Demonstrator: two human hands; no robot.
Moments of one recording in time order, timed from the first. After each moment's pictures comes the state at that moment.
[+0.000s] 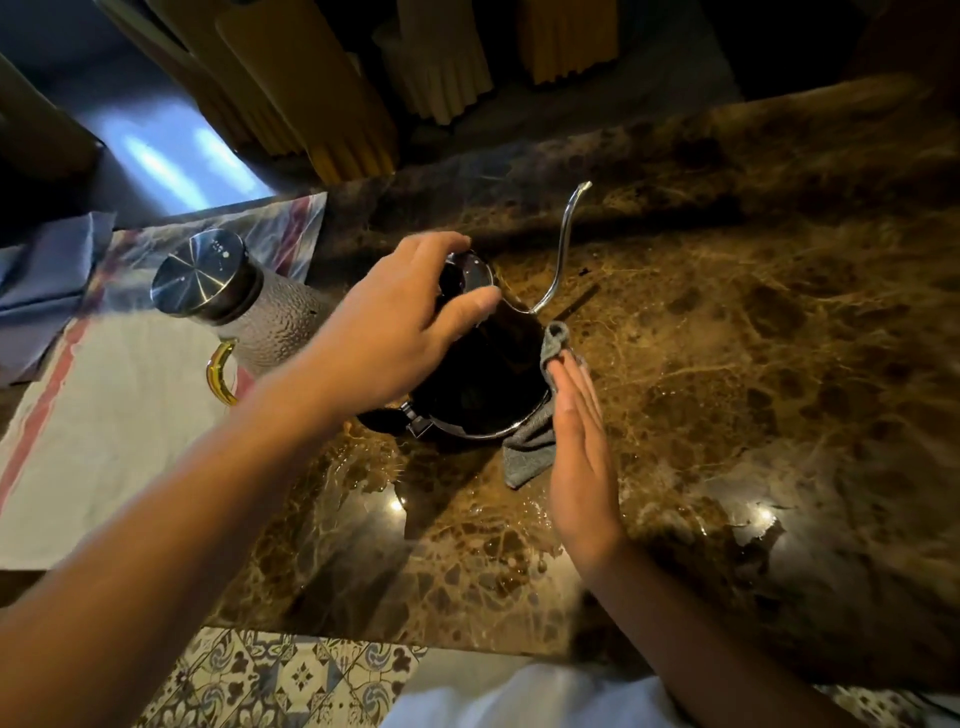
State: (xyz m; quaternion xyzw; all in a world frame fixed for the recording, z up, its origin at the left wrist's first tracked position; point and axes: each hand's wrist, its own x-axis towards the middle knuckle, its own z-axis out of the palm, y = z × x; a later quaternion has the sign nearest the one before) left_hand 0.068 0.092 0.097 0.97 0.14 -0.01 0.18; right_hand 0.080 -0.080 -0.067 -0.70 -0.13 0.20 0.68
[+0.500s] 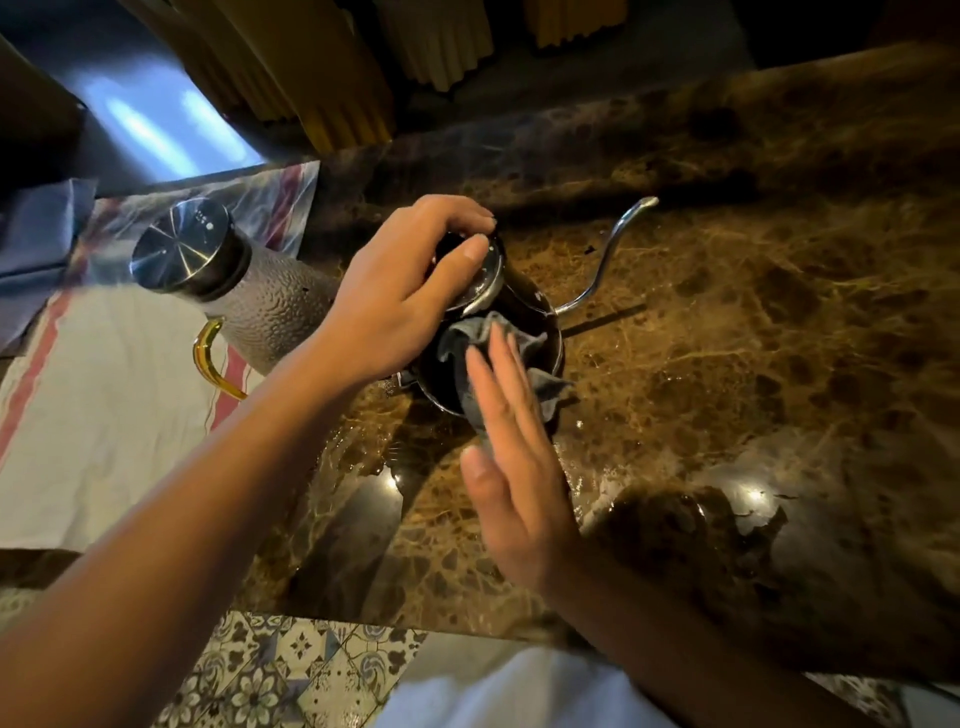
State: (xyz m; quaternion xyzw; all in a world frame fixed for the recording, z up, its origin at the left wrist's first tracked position) left_hand 0.076 0.106 0.069 0.95 0.06 0.13 0.27; right_hand 0.048 -0.065 -0.037 -0.68 -0.38 0.07 0.62
